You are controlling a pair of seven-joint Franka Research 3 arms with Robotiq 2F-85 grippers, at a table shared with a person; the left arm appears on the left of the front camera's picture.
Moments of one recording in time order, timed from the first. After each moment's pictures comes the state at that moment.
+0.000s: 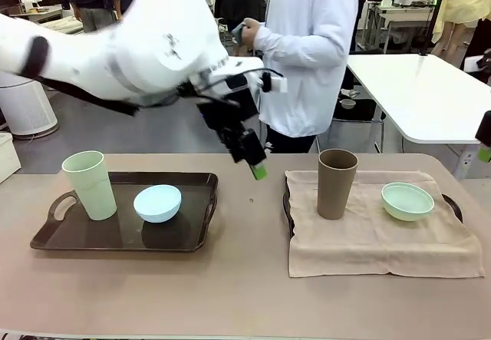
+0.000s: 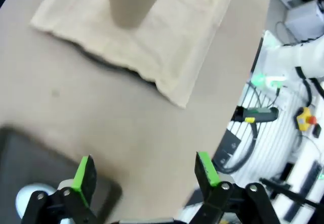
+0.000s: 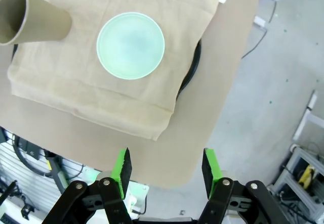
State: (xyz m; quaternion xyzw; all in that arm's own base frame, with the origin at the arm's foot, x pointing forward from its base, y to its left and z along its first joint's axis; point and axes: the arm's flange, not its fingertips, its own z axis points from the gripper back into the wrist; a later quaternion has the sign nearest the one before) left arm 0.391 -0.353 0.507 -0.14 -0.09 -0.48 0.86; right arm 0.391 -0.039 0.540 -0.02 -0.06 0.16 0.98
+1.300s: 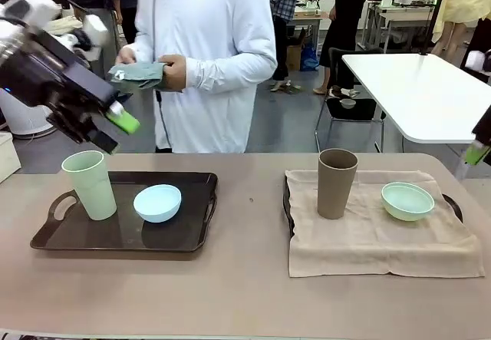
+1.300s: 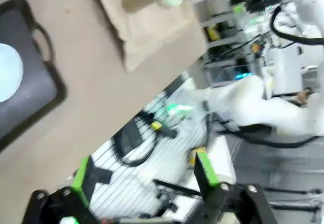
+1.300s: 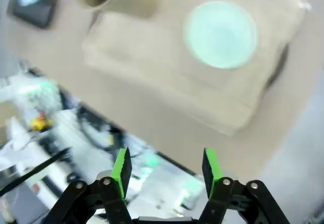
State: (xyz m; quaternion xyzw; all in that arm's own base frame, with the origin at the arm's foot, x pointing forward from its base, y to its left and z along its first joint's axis) left arm 0.307 -0.102 0.578 -0.40 -0.09 -0.20 0.89; right arm 0.375 -0.042 0.543 0.21 -0.02 0.21 0.96
